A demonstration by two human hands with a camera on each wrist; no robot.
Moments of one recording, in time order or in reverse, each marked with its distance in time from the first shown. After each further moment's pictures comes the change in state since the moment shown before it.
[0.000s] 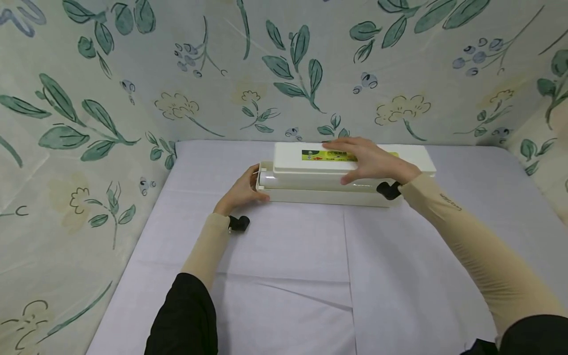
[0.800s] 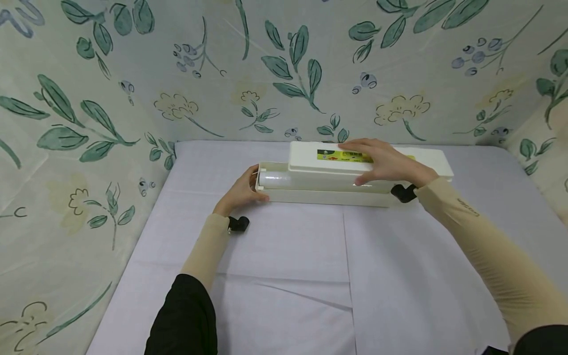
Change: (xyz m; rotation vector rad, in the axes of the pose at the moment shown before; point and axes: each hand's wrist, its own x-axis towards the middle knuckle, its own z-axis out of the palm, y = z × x) left_hand 0.000 0.001 0.001 0.006 0.003 -0.014; right_hand -0.022 0.020 -0.003 -0.018 0.033 0.051
